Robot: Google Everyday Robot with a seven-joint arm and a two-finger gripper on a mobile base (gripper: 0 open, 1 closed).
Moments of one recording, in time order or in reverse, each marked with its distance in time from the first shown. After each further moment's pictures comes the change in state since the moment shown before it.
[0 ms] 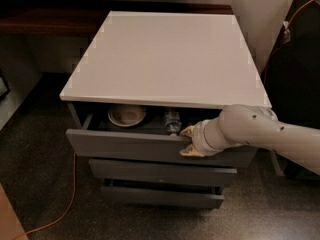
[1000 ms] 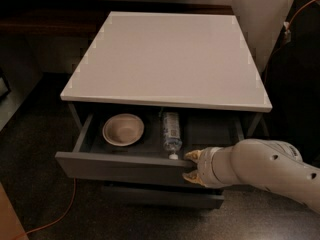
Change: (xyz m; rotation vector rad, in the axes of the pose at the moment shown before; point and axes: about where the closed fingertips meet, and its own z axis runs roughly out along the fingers) arm -0.014 0.078 -0.041 0.029 0.009 0.106
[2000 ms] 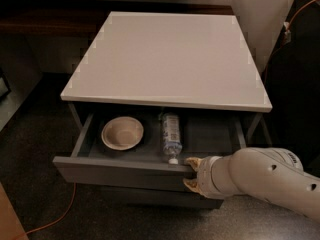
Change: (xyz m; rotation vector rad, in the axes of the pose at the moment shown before) arm 0.003 0.031 -0.003 -0.051 0.034 0.037
